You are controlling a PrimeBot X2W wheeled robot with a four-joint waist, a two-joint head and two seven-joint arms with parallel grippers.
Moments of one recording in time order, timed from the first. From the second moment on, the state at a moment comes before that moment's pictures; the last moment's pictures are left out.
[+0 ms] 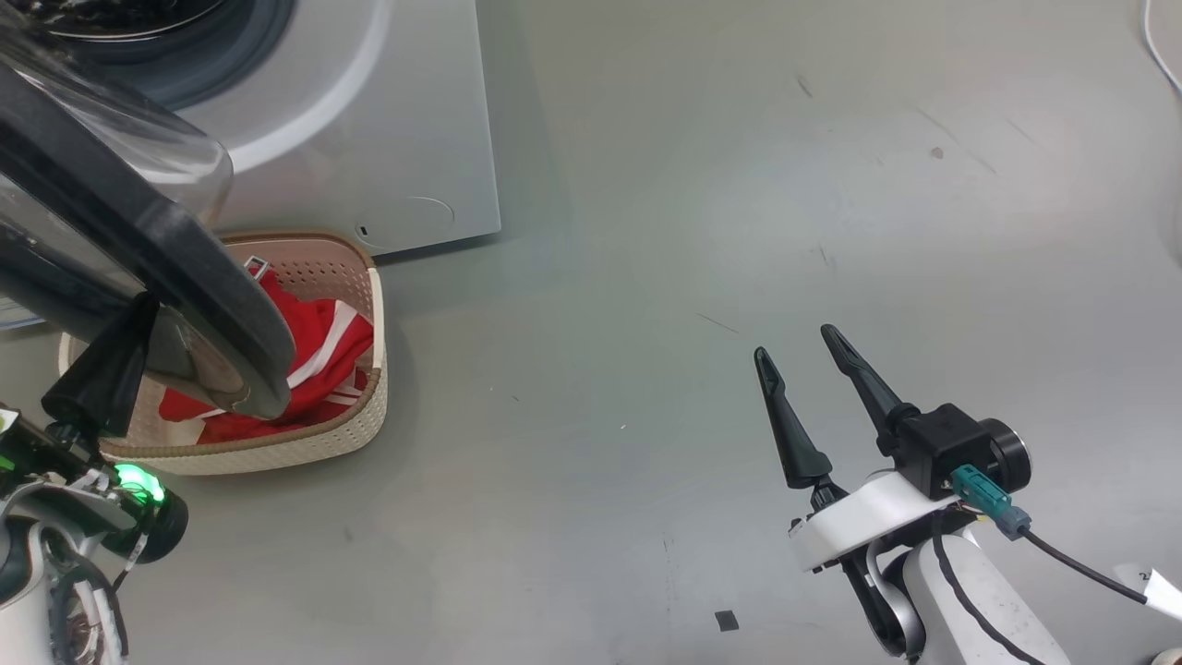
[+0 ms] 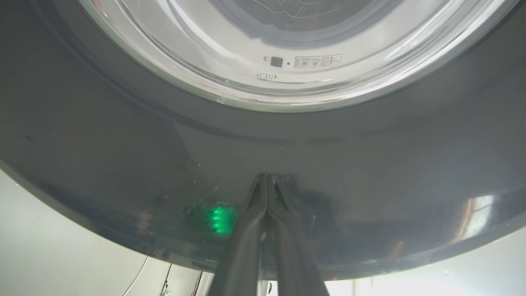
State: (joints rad) left arm -0.37 0.04 0.40 0.25 -1.77 0.12 0.67; right arm -0.18 -0.06 0.33 0.22 0.24 0.03 -0.25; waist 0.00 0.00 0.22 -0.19
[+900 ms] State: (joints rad) left arm -0.48 0.03 0.37 0.30 -1.76 0.11 0.52; right arm -0.17 -0.06 0.31 0.19 0.26 0.02 -0.25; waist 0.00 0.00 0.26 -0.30
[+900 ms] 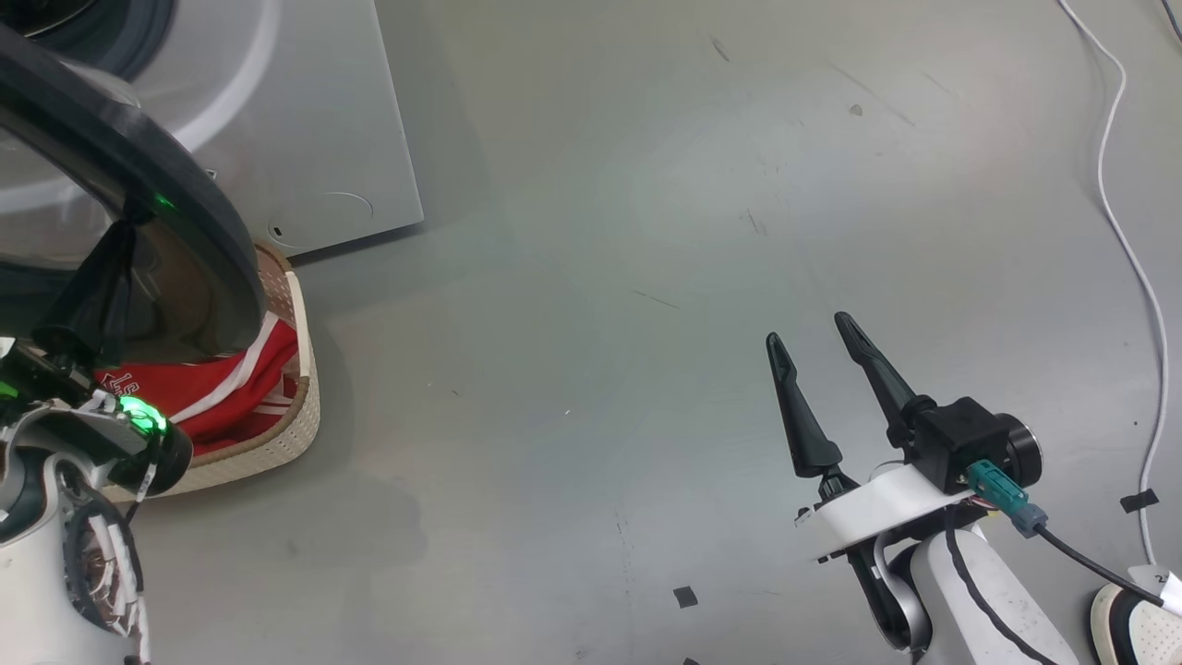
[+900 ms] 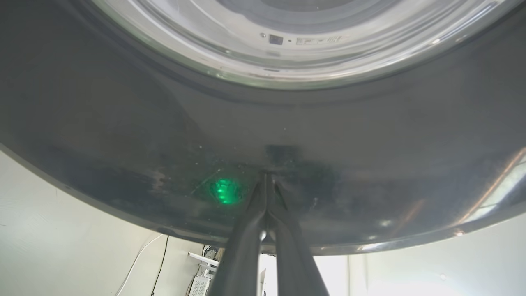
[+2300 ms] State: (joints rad) left arm -0.22 0.26 -0.04 0.24 -0.90 -0.12 0.18; right arm -0.11 -0.09 0.19 0.10 0.25 0.01 -0.25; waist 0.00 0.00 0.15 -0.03
